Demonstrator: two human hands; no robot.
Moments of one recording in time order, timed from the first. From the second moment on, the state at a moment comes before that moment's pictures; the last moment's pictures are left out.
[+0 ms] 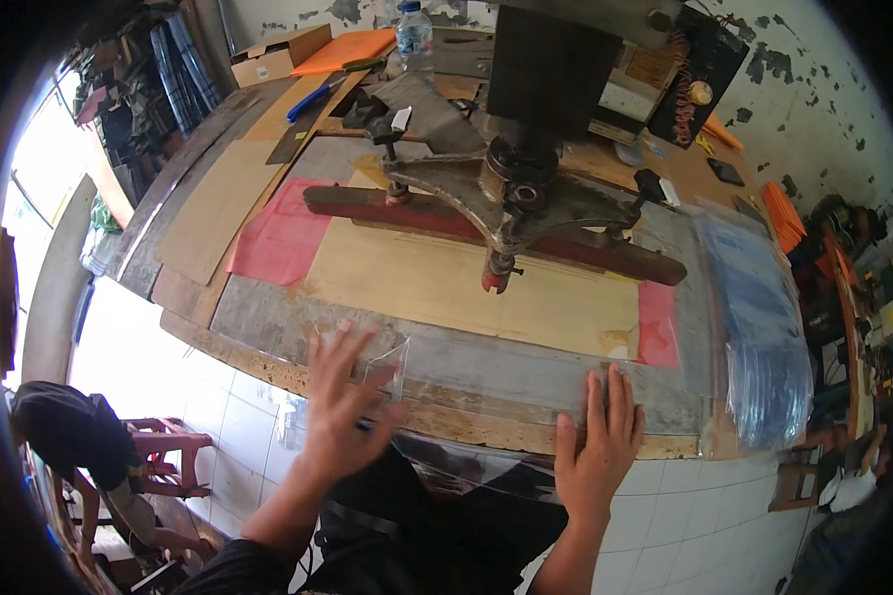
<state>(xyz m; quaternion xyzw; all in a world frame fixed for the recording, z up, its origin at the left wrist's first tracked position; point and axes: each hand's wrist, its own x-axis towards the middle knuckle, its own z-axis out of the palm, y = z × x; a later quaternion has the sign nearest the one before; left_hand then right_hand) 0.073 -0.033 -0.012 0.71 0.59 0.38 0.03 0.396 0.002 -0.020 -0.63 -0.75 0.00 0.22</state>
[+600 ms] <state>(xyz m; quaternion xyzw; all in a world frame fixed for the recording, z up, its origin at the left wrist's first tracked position) 0.108 -0.021 -0.011 0.82 0.54 0.19 0.08 0.395 0.002 -0.018 -0.63 -0.75 -0.01 0.20</state>
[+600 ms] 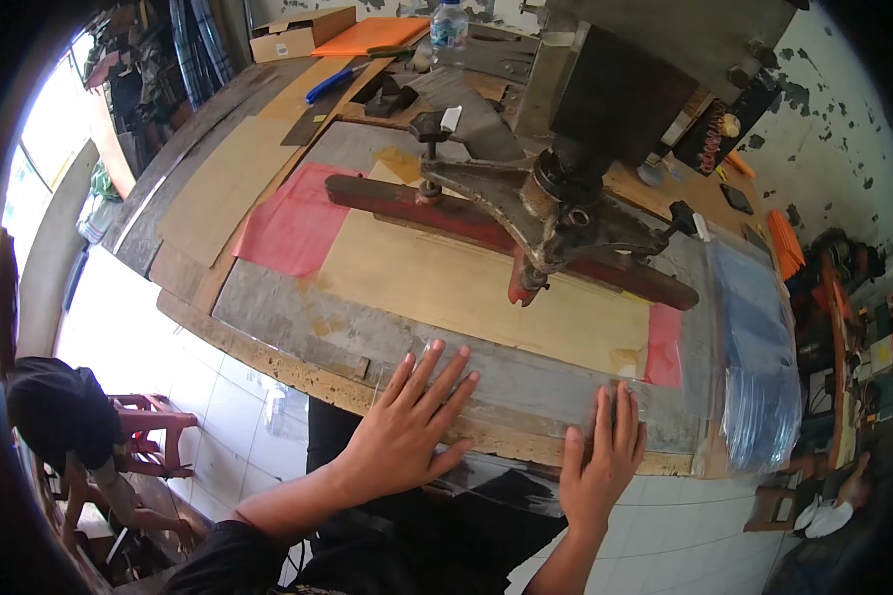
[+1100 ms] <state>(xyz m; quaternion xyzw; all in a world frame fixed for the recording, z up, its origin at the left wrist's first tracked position) 0.106 -0.020 -0.013 0.81 0.53 0.22 0.11 0.393 0.002 -0.016 -0.63 -0.75 0.00 0.20</state>
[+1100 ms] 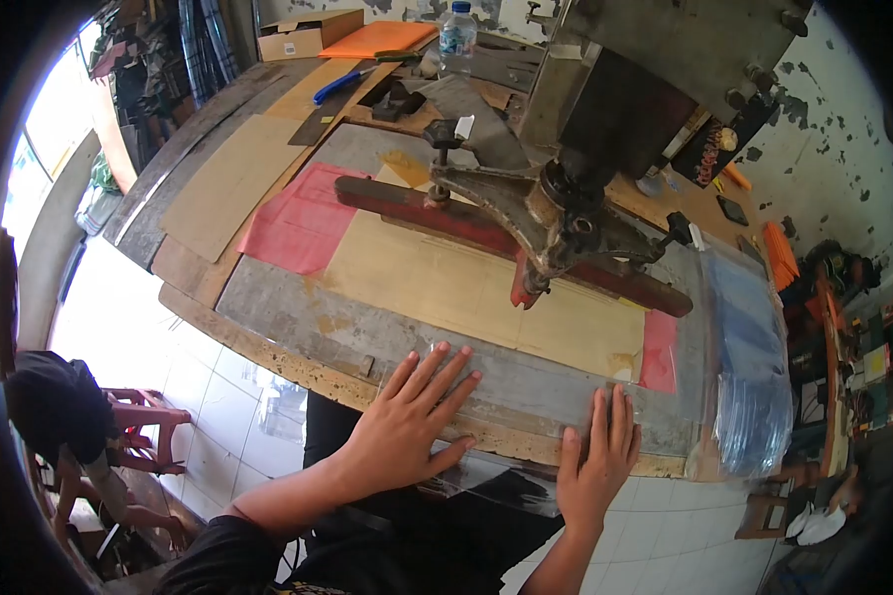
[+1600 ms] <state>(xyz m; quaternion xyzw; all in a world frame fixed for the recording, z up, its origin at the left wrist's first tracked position) 0.107 -0.020 -0.007 0.81 0.55 0.19 0.07 0.397 0.001 -0.021 -0.62 -0.75 -0.01 0.21</state>
